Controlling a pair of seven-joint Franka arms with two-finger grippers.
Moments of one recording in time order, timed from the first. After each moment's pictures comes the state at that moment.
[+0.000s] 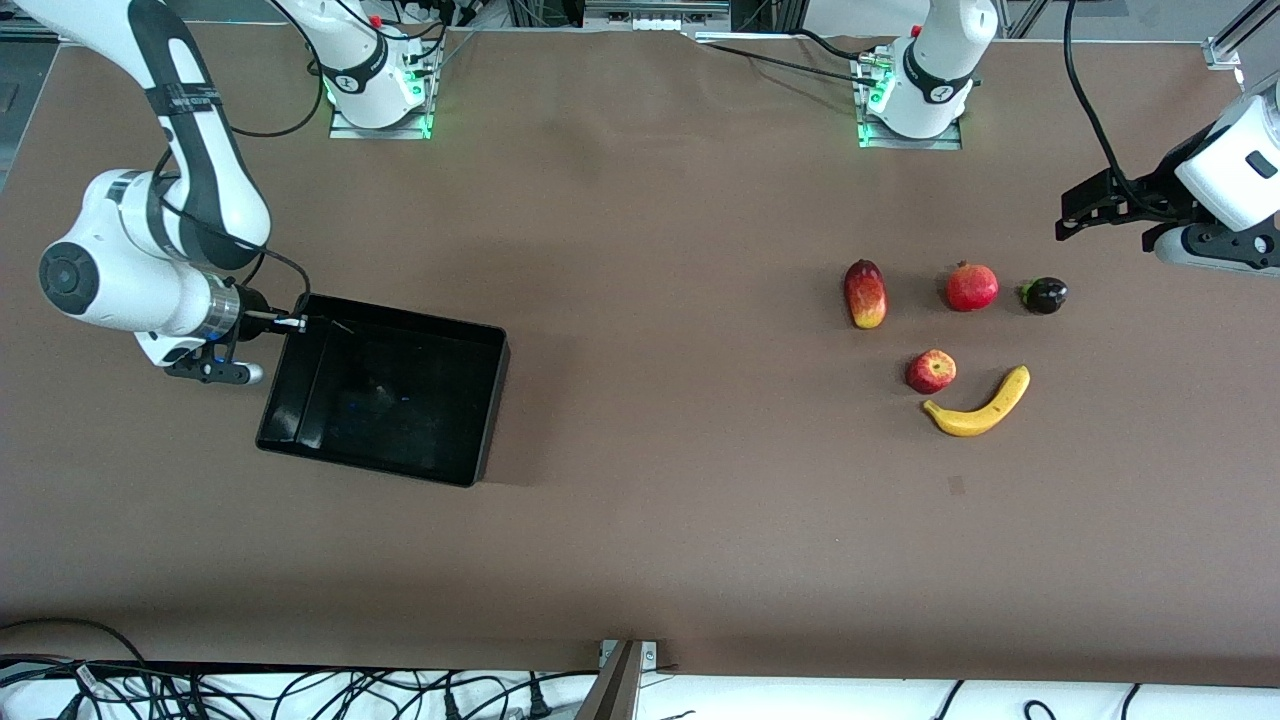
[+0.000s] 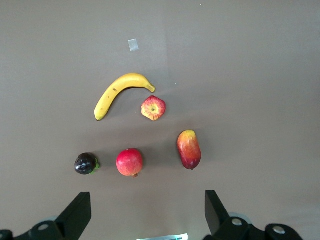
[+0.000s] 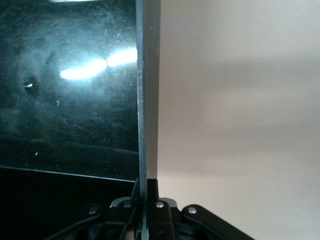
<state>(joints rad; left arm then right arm) -0.05 0.02 0.02 -1.56 -0.05 1.49 0.06 0.02 0.28 -0.04 -2.00 0.18 2.06 0.02</state>
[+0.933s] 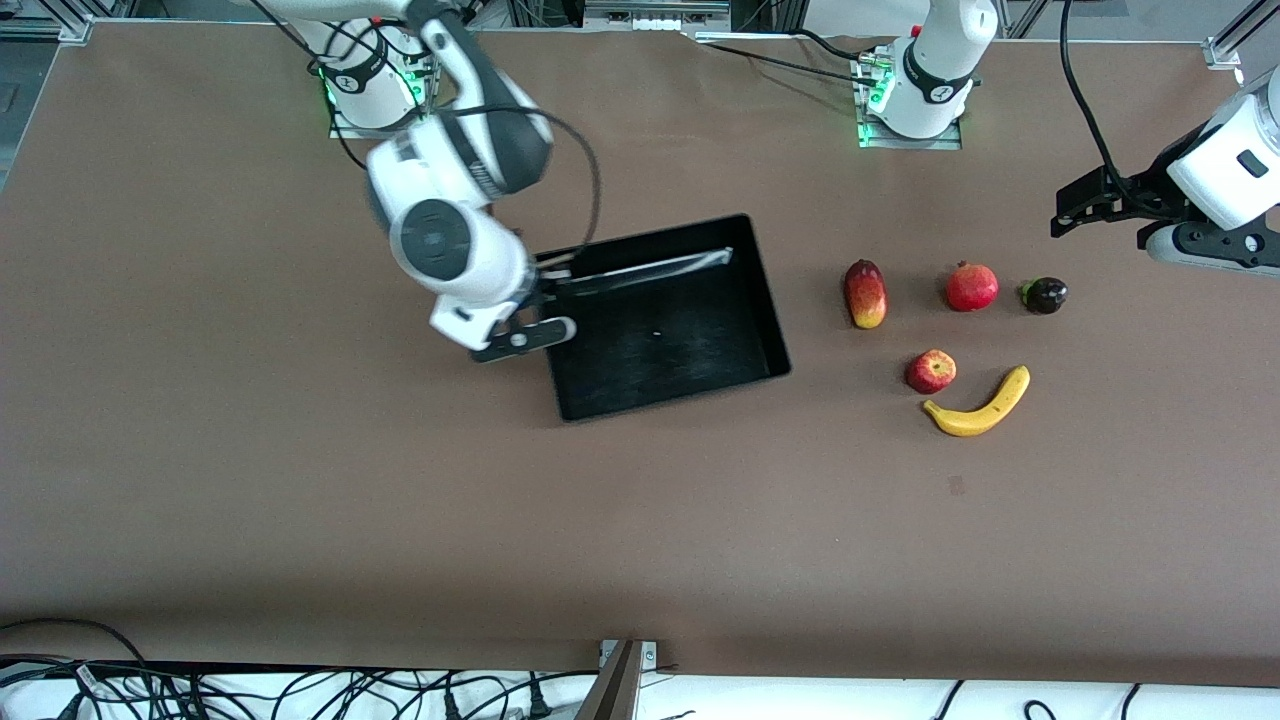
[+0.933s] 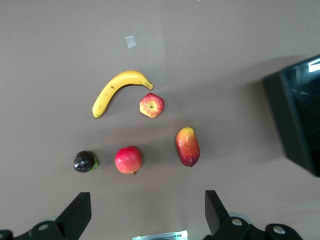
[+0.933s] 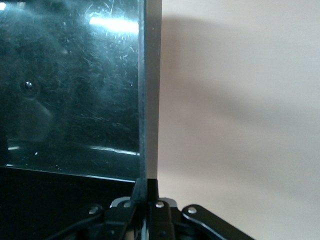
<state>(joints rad) -0.06 0.02 0.01 -1.56 -0.05 1.48 0.06 0.64 0.50 -0.03 -1.51 0.22 1.85 0.31</state>
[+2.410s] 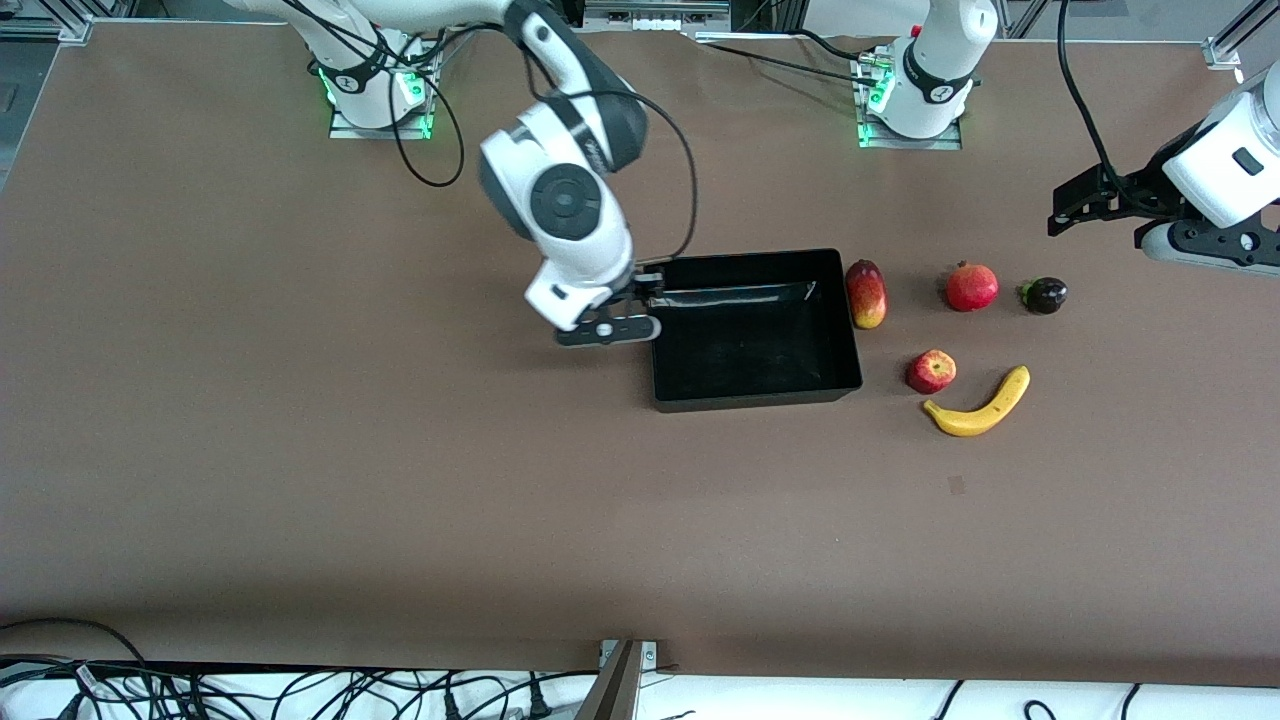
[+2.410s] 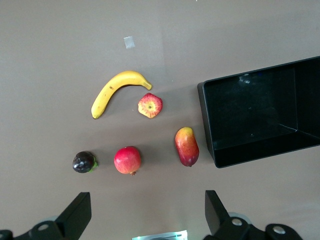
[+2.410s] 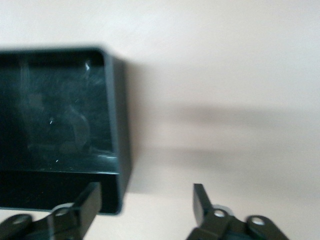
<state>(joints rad) -0.06 0.02 0.01 -1.56 -0.05 1.47 0.06 0.77 0.54 -0.15 -1.37 0.22 1.86 0.54</state>
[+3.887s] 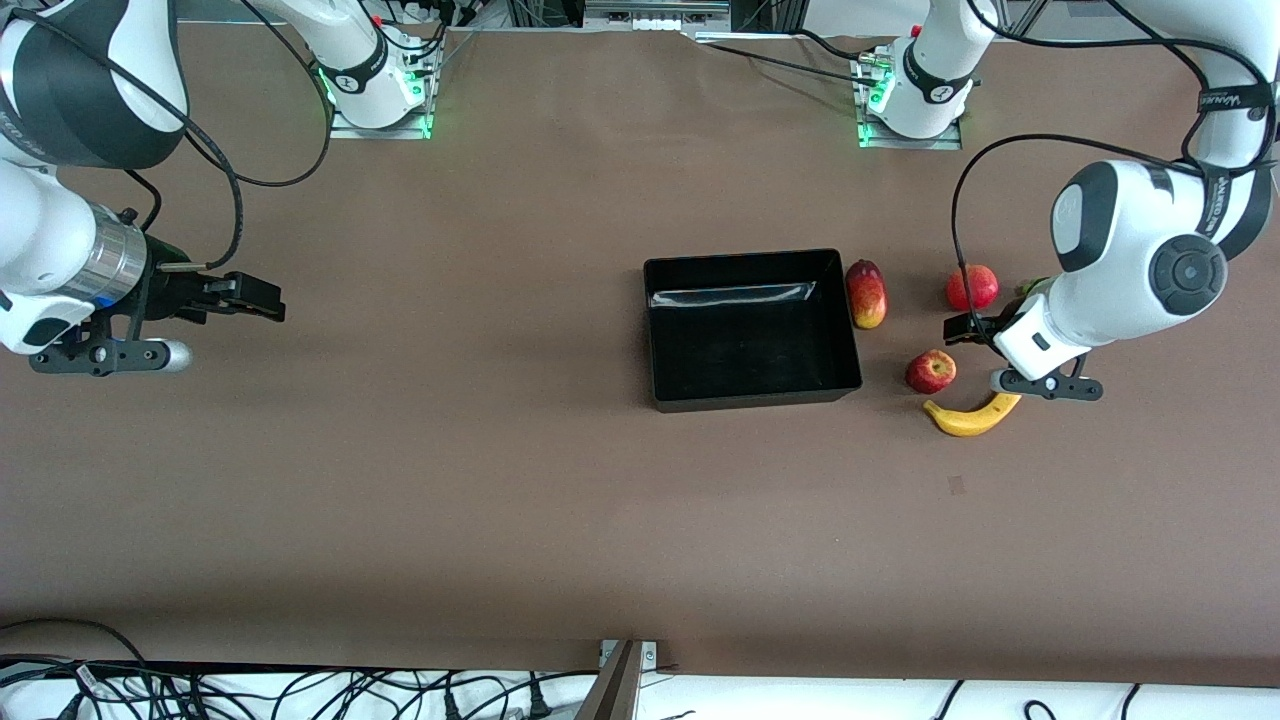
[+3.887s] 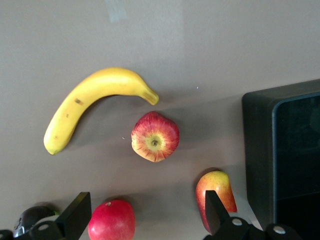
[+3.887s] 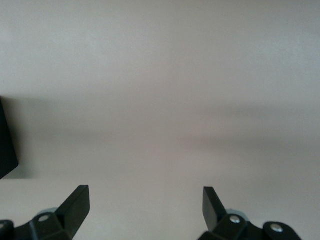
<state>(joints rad) -0.06 0.26 0.01 -1.95 -0.05 2.02 0.07 0.56 0.31 -0.55 -1.39 0.22 1.54 -0.01</state>
